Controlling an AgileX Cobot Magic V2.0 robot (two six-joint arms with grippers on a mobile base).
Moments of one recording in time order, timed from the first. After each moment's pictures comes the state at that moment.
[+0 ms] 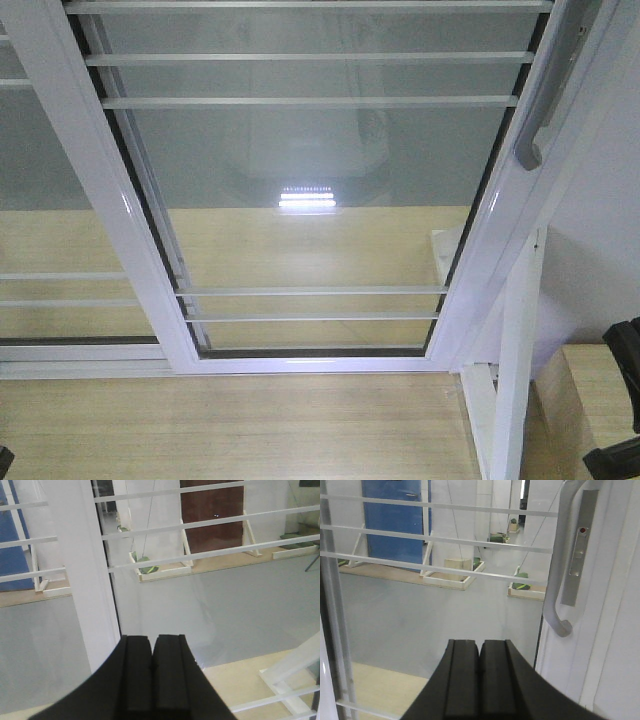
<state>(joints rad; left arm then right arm) -0.15 -0.02 0.03 -0.04 0.11 0.14 0.26 -0.01 0.03 -0.04 0.07 -0.03</state>
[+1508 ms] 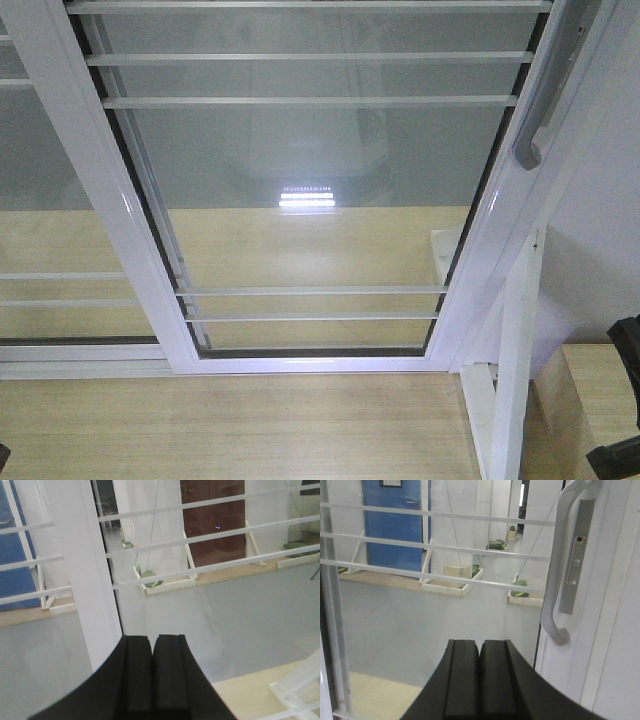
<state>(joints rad) -0.15 -0.02 0.03 -0.01 0.04 0.15 0.26 -0.01 0.03 -0.04 0.03 -0.03</state>
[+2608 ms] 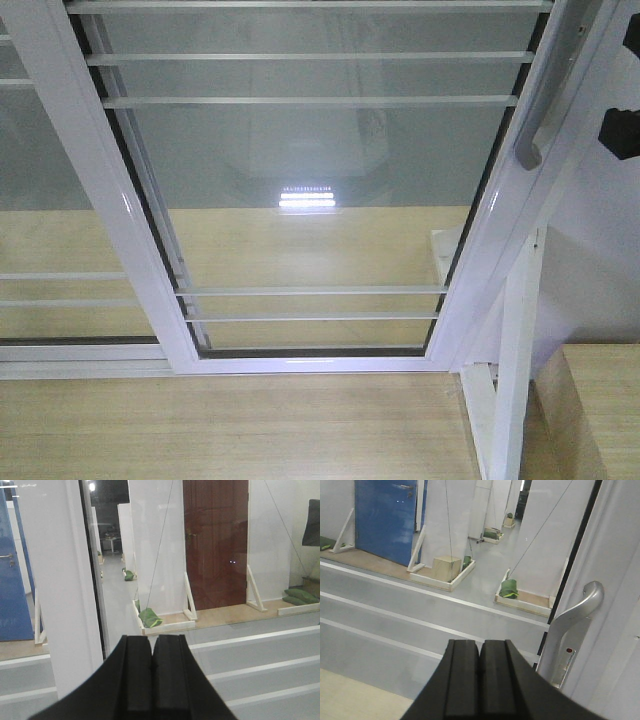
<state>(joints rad) -0.15 0.84 -0.80 -0.03 -0.06 0.11 0.26 0.82 -0.80 -0.12 0.13 -0.06</state>
